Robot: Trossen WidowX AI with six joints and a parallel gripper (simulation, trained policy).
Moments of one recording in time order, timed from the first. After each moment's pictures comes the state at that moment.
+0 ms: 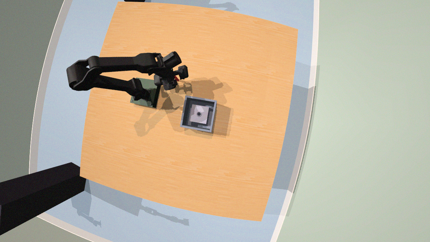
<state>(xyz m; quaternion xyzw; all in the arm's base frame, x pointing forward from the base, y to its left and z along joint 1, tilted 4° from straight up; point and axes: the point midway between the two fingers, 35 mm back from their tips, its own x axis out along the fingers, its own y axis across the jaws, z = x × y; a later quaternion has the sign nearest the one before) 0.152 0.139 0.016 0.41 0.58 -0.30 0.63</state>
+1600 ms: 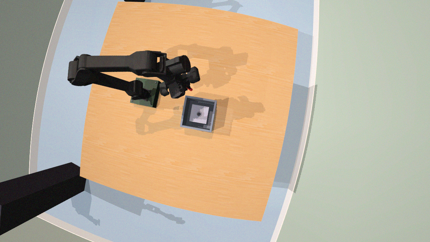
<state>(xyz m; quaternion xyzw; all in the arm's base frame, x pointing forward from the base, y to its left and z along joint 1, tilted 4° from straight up) 0.258 0.094 0.121 0.38 0.51 -0.26 0.72</state>
